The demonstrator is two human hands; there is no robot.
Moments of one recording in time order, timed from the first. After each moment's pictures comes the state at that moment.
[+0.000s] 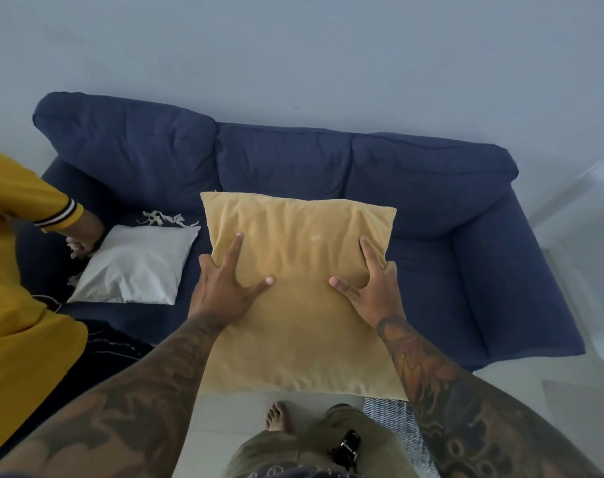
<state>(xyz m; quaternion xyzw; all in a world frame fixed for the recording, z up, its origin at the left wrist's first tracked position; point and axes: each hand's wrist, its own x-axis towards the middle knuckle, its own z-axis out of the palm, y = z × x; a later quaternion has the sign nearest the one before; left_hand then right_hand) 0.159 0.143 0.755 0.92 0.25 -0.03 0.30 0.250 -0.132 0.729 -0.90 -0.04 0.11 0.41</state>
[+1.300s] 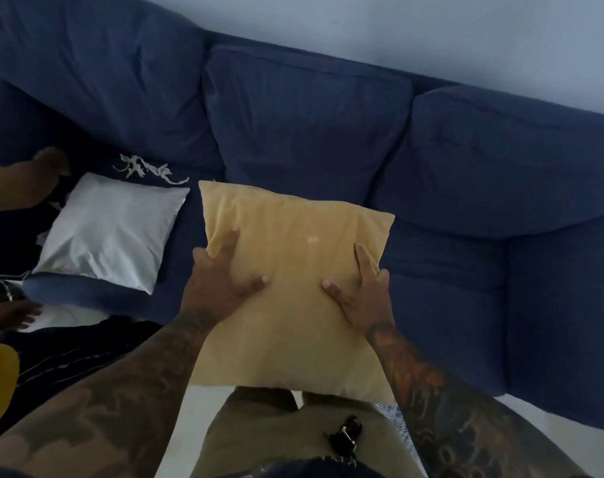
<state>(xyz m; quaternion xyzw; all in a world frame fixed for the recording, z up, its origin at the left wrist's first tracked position) 0.354 0.206 0.625 0.88 0.31 -0.13 0.32 0.458 -0.060 0.591 -0.89 -0.01 0.29 0.35</state>
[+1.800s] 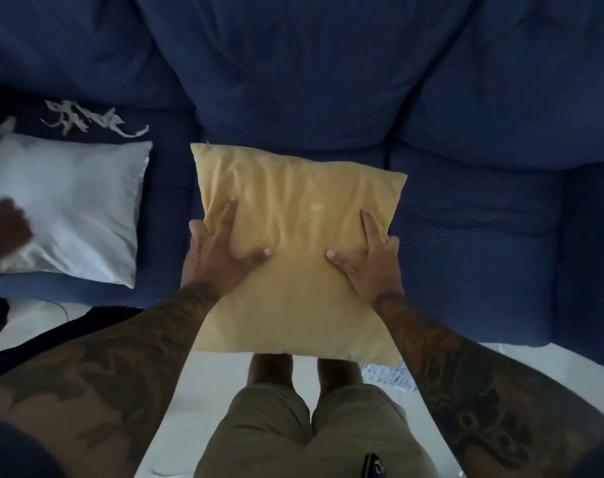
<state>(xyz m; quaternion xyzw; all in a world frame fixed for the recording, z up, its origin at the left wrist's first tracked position) 0.401 0.257 0.479 0.87 0.32 -0.24 0.30 0.476 -0.016 0.446 -0.89 0.06 0.32 0.32</state>
